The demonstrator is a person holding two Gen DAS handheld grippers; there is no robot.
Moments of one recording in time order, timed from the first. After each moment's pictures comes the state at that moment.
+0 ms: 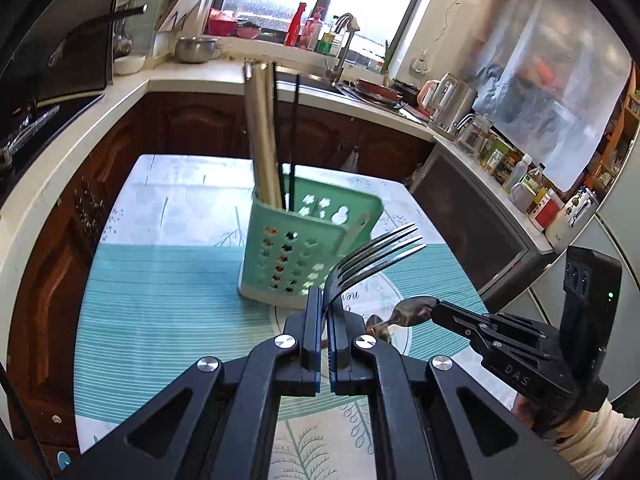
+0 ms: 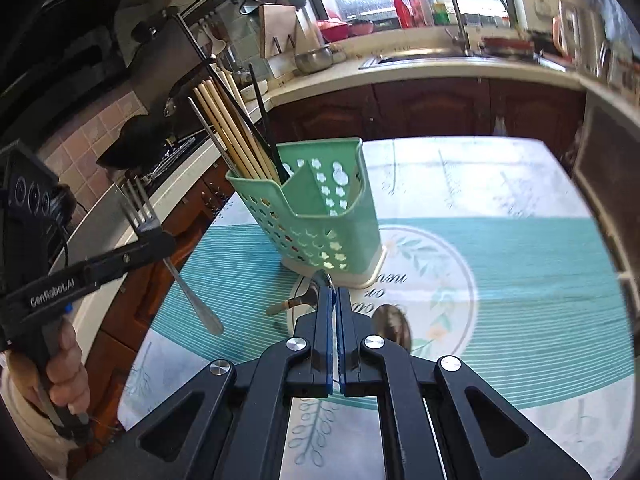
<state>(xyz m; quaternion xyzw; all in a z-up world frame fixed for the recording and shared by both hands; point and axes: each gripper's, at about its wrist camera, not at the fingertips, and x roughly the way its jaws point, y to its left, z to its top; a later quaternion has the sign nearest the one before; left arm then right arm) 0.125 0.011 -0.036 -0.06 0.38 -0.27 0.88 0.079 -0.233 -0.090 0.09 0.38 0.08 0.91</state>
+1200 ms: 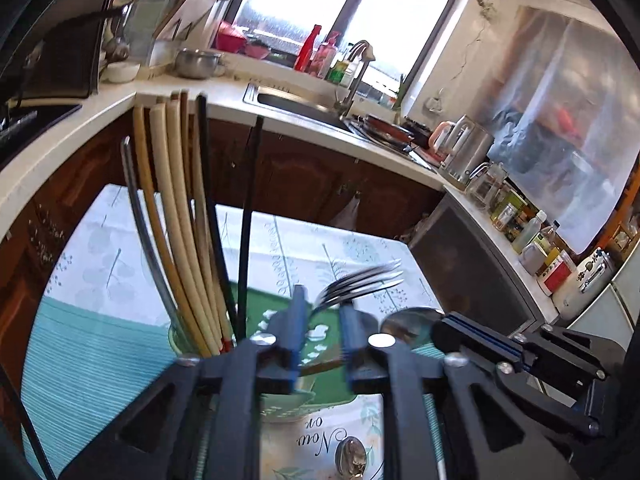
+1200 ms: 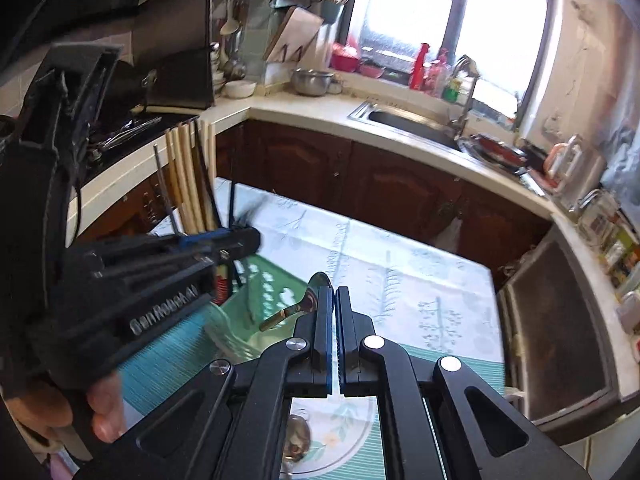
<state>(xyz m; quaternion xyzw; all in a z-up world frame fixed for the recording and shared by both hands) 0.228 -0.053 -0.040 -0.13 0.35 -0.25 0.89 0.166 -0.216 0.004 -0.09 0.37 0.04 0.92</state>
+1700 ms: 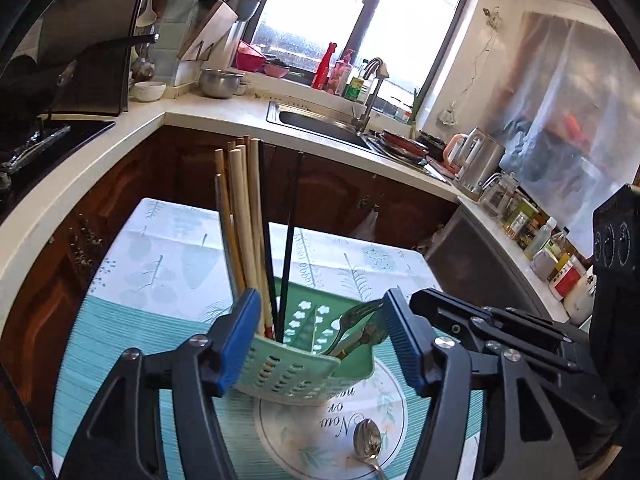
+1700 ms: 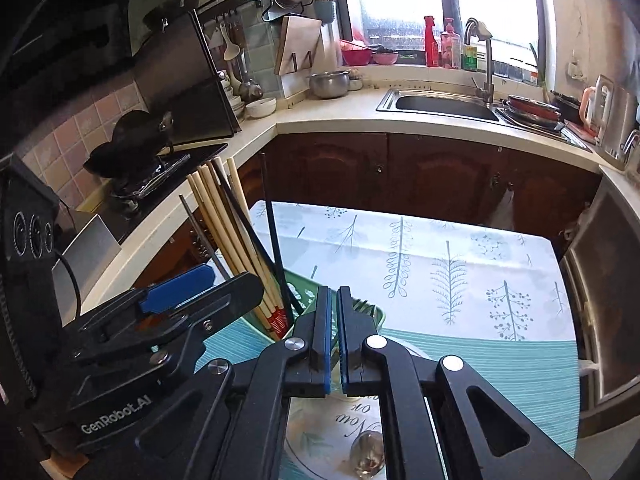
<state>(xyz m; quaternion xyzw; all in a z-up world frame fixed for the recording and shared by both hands) 0.185 -0.017 -0.021 -0.11 0.33 -0.21 0.91 0.189 -0.224 -0.004 0.04 0.36 0.09 0.93</state>
